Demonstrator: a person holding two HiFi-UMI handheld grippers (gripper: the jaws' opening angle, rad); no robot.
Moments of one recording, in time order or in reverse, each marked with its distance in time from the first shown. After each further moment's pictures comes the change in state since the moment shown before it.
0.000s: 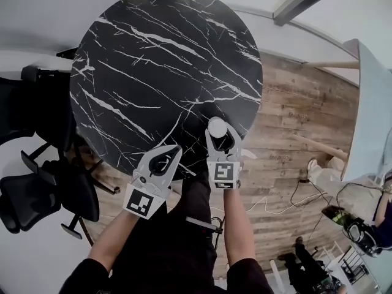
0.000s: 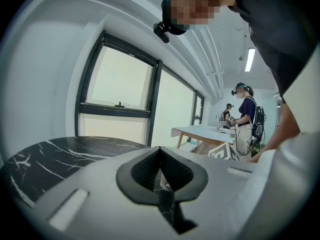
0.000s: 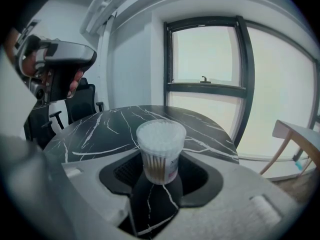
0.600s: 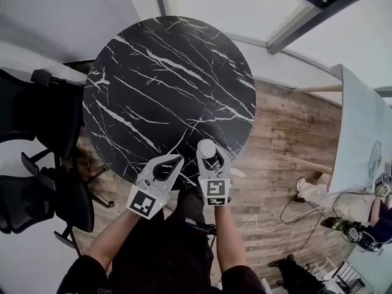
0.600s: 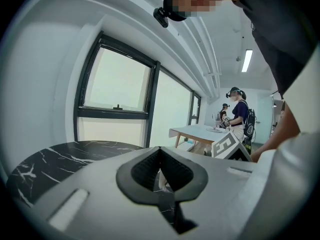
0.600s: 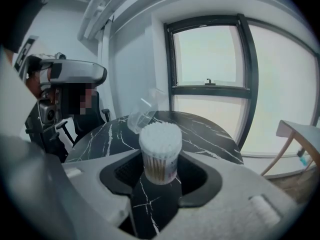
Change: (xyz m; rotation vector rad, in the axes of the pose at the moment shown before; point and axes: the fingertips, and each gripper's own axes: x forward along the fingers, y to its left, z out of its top) left arm -0.026 0.011 0.031 -0.033 -0.002 -0.019; right arm -0.028 0.046 0.055 0.051 0.016 0.045
